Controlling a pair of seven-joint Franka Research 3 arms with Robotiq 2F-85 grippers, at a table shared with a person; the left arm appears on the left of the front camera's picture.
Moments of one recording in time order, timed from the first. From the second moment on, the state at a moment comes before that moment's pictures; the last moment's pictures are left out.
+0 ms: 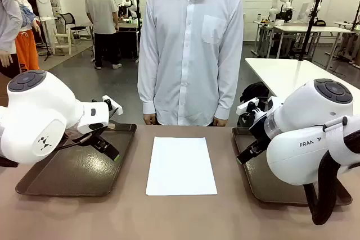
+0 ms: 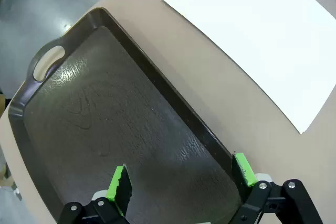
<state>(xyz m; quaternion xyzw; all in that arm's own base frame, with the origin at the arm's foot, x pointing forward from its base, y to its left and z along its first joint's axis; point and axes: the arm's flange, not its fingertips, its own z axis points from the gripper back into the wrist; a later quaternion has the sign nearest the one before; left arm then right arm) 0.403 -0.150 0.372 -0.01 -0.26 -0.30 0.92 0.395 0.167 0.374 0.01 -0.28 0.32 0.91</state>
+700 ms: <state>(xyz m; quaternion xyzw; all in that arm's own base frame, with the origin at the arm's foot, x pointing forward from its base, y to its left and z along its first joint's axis) 0.403 -0.150 0.372 -0.01 -0.26 -0.30 0.92 0.395 0.167 0.374 0.01 -0.28 0.32 0.91</state>
